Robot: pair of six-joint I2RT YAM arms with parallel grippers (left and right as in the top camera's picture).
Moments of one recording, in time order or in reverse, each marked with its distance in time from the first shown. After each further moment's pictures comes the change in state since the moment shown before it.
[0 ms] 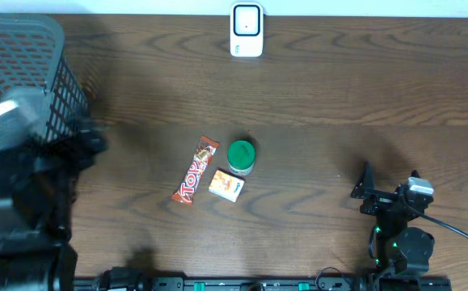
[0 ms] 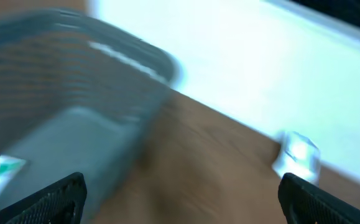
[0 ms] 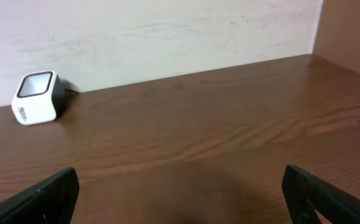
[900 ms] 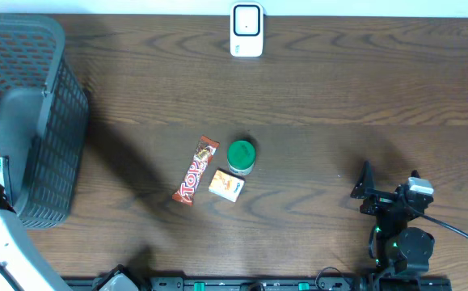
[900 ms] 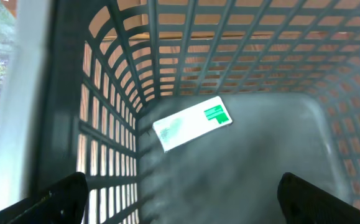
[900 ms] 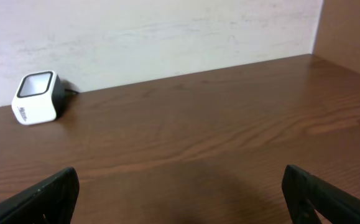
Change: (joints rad) left arm 0.667 0.378 0.007 -0.121 -0.092 -0.174; right arm 0.000 0.000 0.000 0.000 0.000 0.000
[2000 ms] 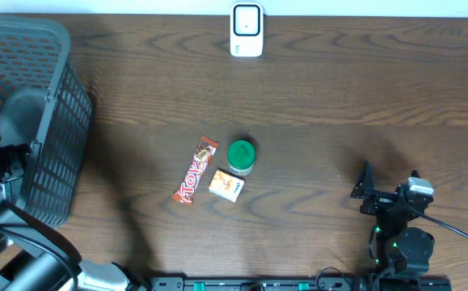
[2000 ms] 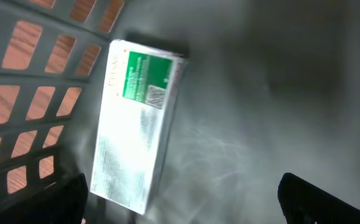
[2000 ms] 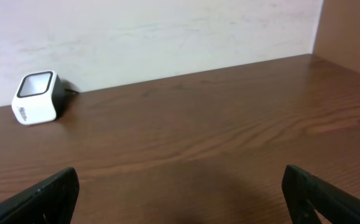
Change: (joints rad) left arm 0.035 0.547 -0.001 0.186 0.245 0.943; right arm 0.000 0.000 0.000 0.000 0.000 0.000
